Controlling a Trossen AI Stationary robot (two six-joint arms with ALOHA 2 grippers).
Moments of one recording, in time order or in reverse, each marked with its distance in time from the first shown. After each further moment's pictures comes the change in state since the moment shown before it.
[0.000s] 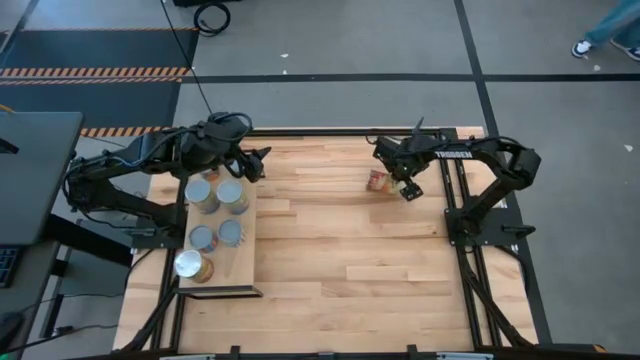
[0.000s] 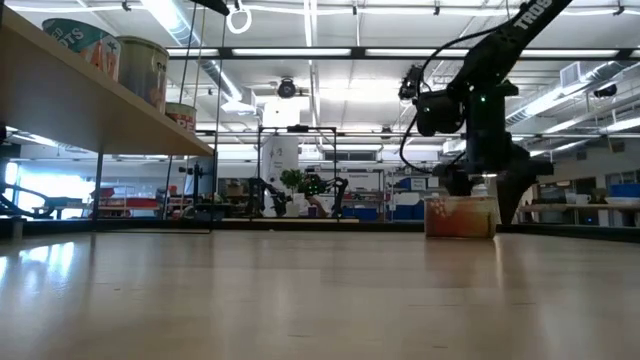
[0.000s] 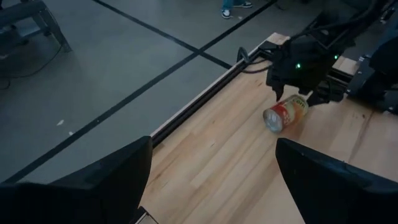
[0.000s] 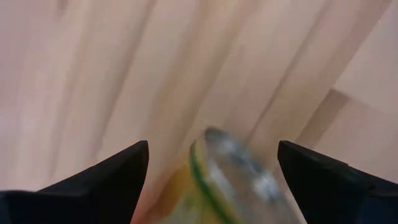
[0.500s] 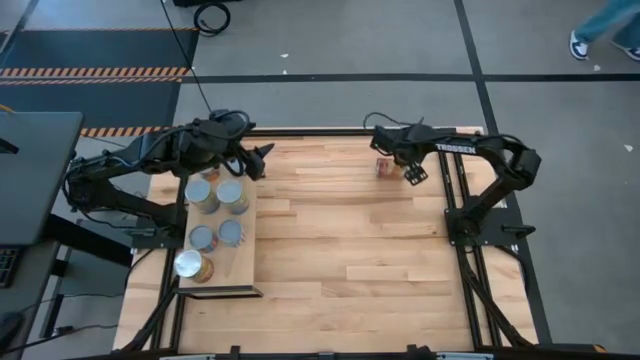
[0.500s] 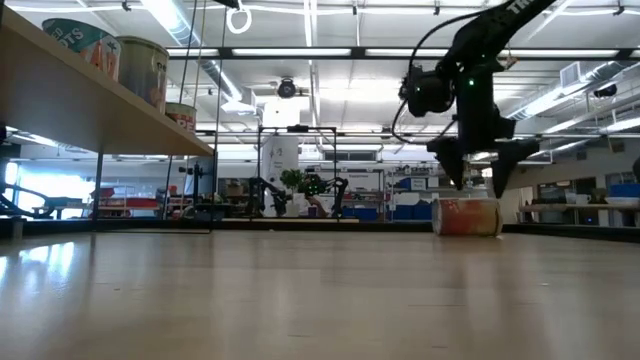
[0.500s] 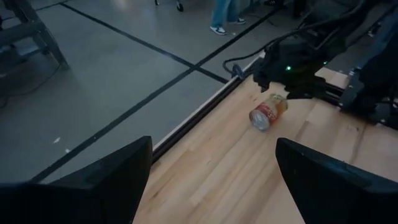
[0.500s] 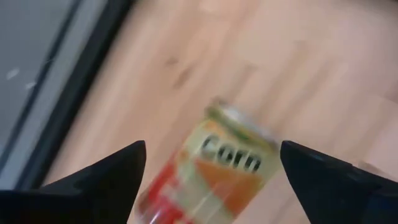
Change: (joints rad) left arm 0.000 0.000 0.000 0.083 -0.004 0.061; right arm 0.002 -0.009 0.156 -0.147 0.302 -0.085
